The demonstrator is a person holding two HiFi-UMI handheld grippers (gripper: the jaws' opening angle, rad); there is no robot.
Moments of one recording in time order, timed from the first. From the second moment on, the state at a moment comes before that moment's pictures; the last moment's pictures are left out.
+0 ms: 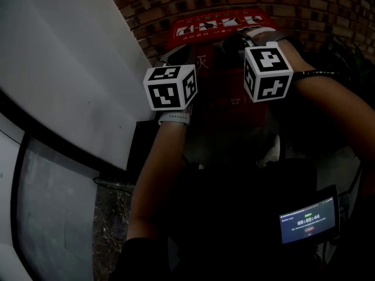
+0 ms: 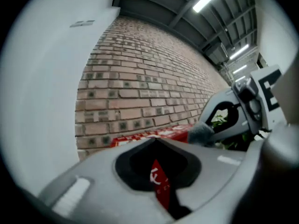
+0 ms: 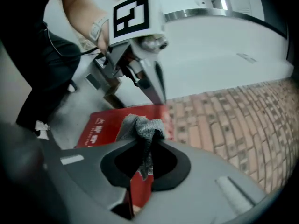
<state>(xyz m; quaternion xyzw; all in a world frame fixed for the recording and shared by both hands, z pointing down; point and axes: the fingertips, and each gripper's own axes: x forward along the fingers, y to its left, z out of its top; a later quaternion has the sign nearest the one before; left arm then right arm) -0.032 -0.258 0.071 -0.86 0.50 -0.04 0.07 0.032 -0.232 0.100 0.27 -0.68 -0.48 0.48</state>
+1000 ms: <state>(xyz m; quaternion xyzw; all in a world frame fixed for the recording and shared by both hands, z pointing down) -0.106 -0.369 0.061 -0.86 0.50 -0.08 0.02 -0.077 -0.487 0.052 0.27 -0.62 -0.49 0.55</state>
